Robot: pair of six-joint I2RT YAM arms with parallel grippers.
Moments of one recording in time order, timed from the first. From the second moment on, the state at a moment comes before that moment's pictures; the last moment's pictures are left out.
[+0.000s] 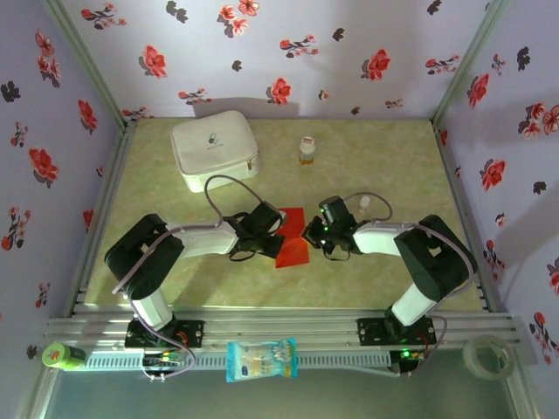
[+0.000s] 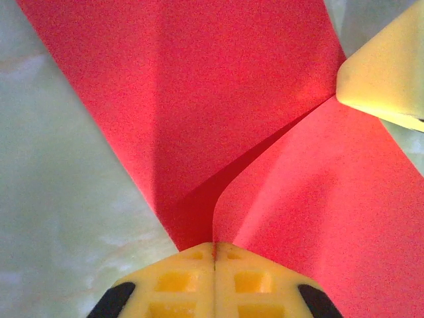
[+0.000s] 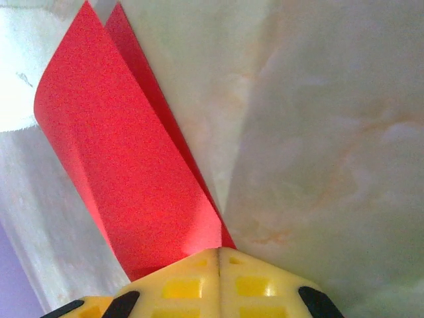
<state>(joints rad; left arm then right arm) -0.88 1.72 0.89 -0.21 0.07 -0.43 0.58 1.61 0.63 0.07 -0.28 1.16</state>
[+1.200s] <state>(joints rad) -0.88 1.72 0.88 -0.21 0.07 -0.43 0.67 1.64 0.65 0.13 -0.37 1.14</state>
